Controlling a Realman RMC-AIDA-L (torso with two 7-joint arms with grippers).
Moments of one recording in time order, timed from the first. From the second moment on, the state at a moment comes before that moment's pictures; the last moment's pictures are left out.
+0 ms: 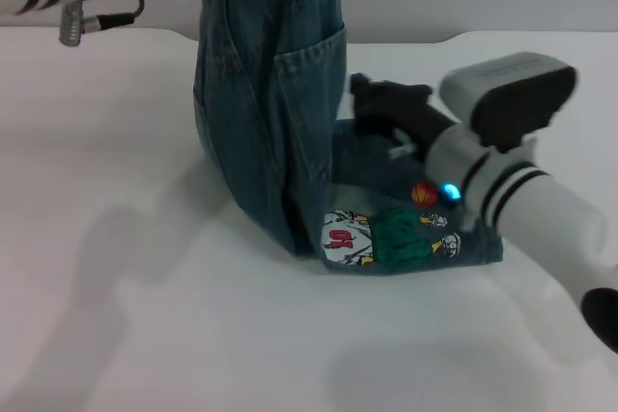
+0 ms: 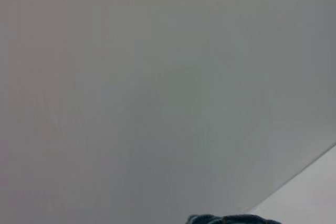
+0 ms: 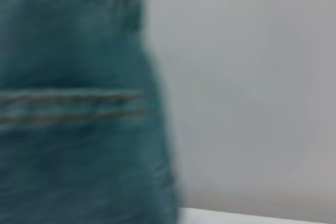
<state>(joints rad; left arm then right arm) -0.41 -2.06 -1.55 -1.86 2.55 -0.95 0.36 0.65 2.08 -2.47 -0.55 0.97 -0.54 0.13</state>
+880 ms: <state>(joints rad) -0.38 -2.06 -1.39 -1.78 2.46 -0.86 0.37 0.31 2.08 -2.04 -0.65 0.74 -0.86 -0.13</state>
